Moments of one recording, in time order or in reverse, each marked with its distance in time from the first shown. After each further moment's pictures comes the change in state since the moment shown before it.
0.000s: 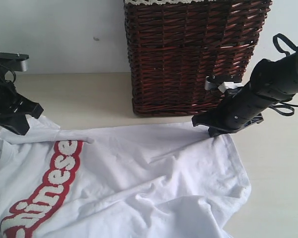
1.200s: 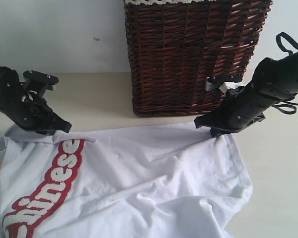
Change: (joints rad) left arm -0.061 0.279 0.028 0.226 -0.545 -0.169; right arm -0.008 0.000 -0.004 -0.004 0.018 -0.058
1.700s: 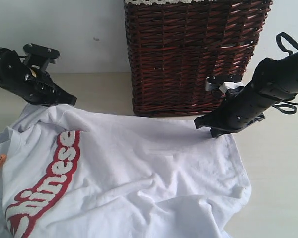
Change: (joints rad) left arm 0.000 -0.003 -0.121 0.006 -0.078 -0.007; right arm 0.000 0.000 0.000 0.000 0.000 -0.010
